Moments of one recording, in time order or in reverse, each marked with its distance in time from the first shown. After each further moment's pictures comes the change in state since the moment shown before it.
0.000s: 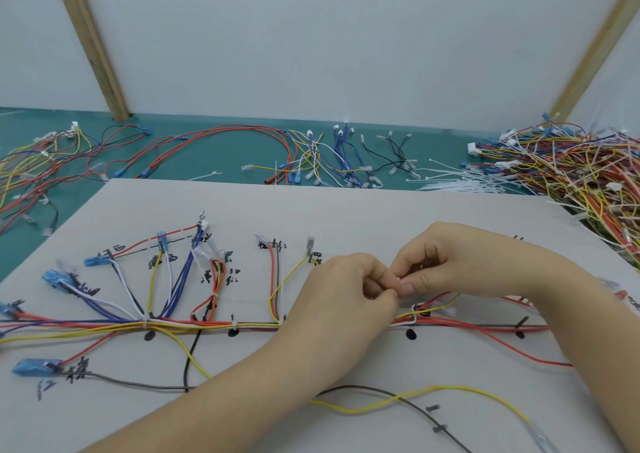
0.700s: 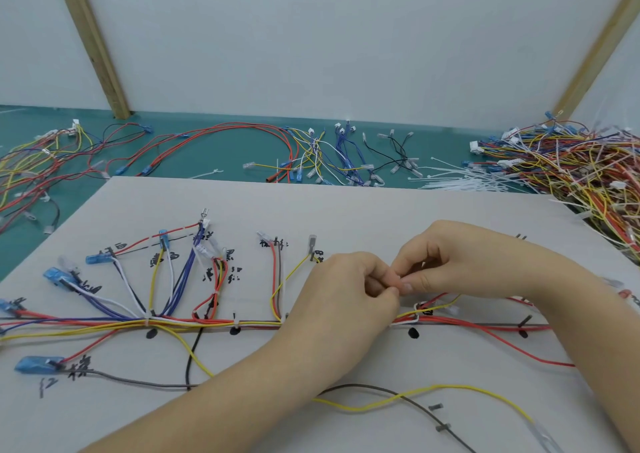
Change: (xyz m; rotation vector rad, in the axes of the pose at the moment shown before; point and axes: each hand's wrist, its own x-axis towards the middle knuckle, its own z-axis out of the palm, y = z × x) left_hand -0.001 0.003 -0.001 0.026 0.025 -0.012; right_hand 0.000 -0.001 0.001 0.002 0.023 -0.025
